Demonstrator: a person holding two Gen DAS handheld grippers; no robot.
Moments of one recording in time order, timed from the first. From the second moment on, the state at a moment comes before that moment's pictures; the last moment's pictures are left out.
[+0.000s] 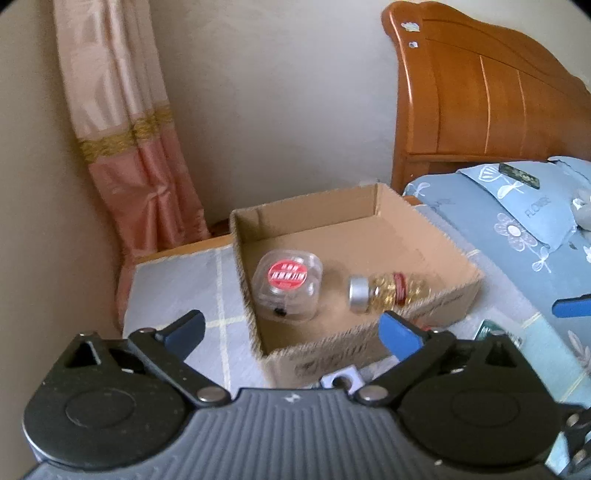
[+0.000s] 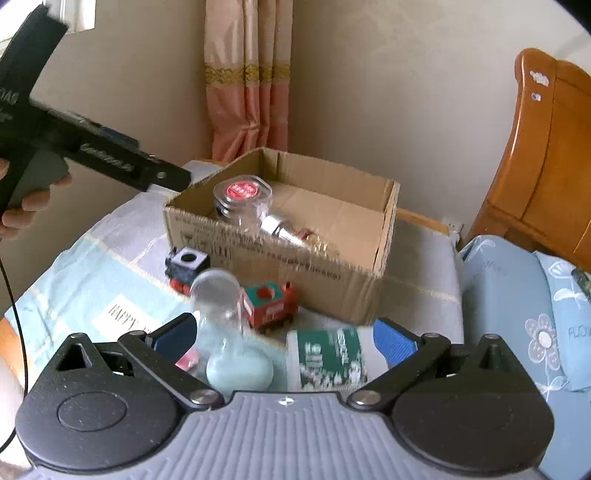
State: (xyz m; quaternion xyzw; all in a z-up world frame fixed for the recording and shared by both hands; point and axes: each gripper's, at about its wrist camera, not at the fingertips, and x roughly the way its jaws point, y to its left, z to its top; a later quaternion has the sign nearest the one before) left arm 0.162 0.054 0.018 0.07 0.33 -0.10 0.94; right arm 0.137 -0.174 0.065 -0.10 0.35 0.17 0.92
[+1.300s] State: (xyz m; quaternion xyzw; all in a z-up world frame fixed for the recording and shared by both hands) left arm 0.090 0.042 -0.089 0.11 0.41 -0.12 0.90; right arm 0.109 -0.237 -0.007 -0.01 0.41 0.11 0.90
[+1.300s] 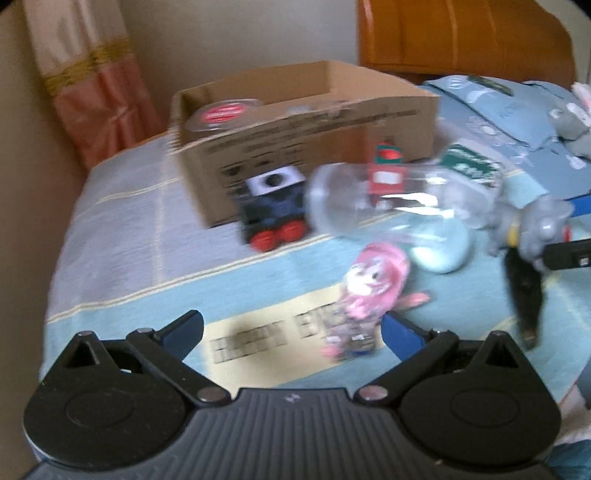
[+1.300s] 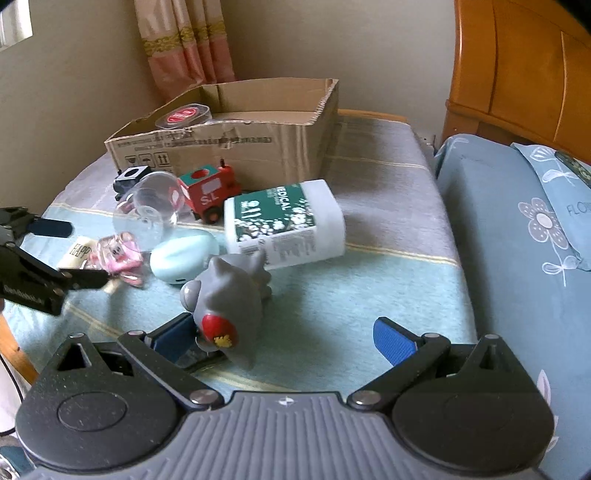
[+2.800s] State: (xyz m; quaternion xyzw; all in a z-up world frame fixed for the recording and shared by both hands) left arm 0.097 0.071 -0.086 0.07 0.44 -0.07 0.89; right arm 0.097 -0.272 -0.019 0.00 0.44 0.04 0.90
